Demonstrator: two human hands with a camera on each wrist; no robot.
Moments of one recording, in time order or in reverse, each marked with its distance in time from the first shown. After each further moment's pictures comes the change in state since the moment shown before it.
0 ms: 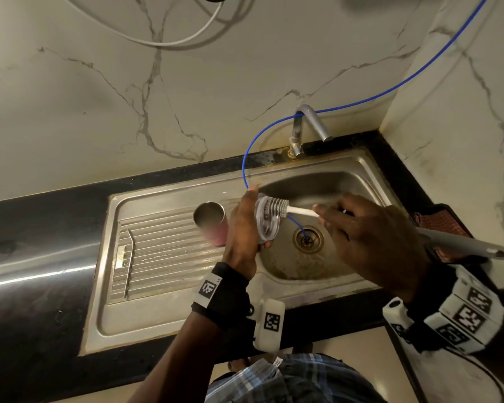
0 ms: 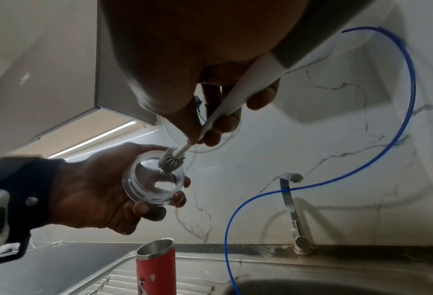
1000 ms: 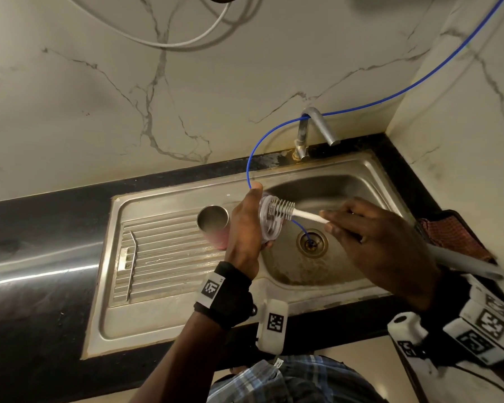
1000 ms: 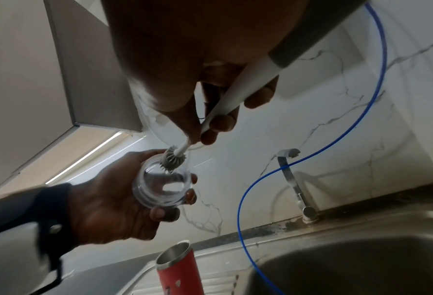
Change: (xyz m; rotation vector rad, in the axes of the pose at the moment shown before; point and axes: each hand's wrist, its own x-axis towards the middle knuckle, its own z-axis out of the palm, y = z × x) left_hand 0.016 0.007 -0.002 0.012 0.036 0.018; right_hand 0.007 0.010 0.010 0.249 0.035 0.062
